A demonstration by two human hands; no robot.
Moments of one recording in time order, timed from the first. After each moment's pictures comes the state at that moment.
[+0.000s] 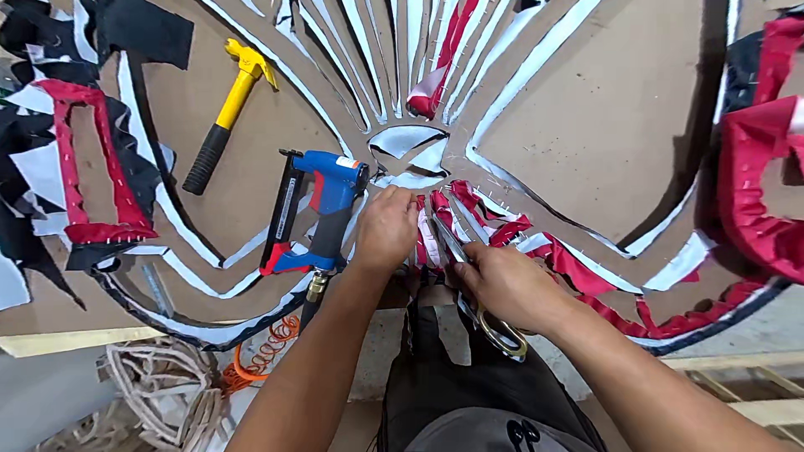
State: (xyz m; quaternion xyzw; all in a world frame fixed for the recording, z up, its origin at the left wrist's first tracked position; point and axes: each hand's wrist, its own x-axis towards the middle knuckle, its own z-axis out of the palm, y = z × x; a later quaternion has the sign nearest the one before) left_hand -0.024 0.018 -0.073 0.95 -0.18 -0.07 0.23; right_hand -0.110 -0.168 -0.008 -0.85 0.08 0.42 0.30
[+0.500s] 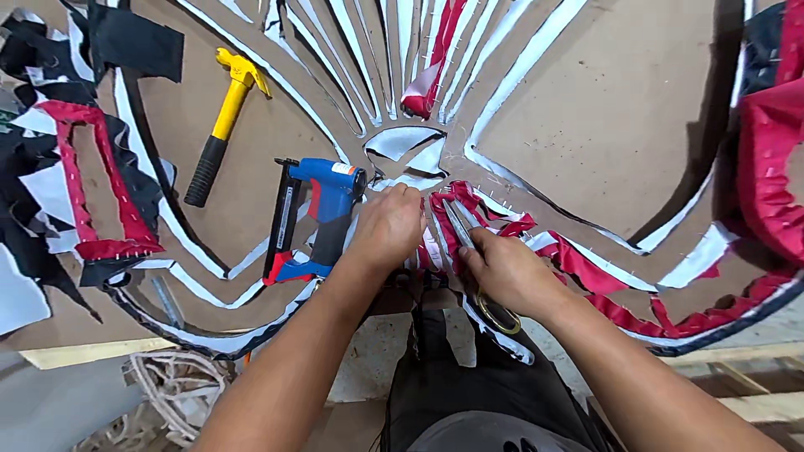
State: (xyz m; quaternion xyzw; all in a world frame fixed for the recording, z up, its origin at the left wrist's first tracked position) left_hand -0.001 0.009 -0.052 0.93 -0.29 -0.19 0.08; right_hand -0.108 -0.173 -0.040 -0.87 0.11 0.36 0.33
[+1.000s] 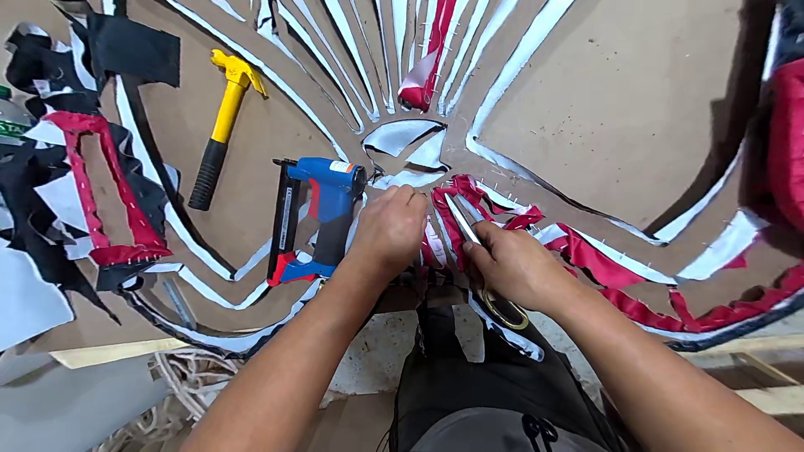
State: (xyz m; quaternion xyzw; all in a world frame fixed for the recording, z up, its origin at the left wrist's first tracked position) left_hand -0.010 0.023 -0.065 0.92 -0.37 -0.10 0.11; right_hand -0.111 -0.179 -0.051 -0.86 0.10 0.35 0.36
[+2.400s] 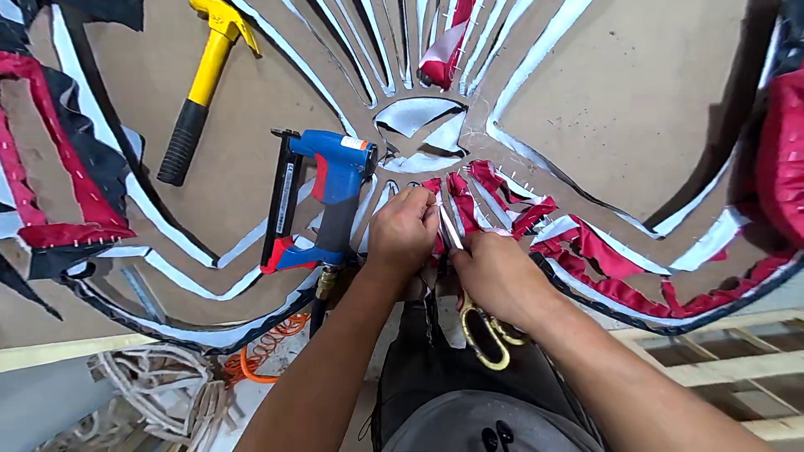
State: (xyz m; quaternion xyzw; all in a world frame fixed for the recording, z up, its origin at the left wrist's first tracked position) left_hand -0.042 0.033 -0.084 0.93 -0.18 -0.09 0.30; right_hand -0.092 -0.109 -0.004 -0.79 0.24 0.44 0.34
